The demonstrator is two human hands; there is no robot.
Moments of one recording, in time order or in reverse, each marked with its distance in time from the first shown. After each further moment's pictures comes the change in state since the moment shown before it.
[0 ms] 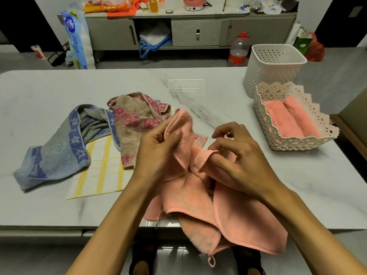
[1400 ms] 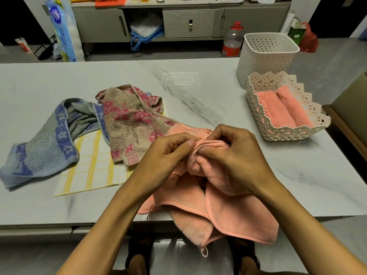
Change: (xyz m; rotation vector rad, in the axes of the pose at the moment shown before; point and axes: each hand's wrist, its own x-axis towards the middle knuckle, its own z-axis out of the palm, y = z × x) left_hand -0.017 -0.002 0.007 0.192 -0.463 -0.014; right_hand -0.005 0.000 0.002 0.326 0.043 0.337
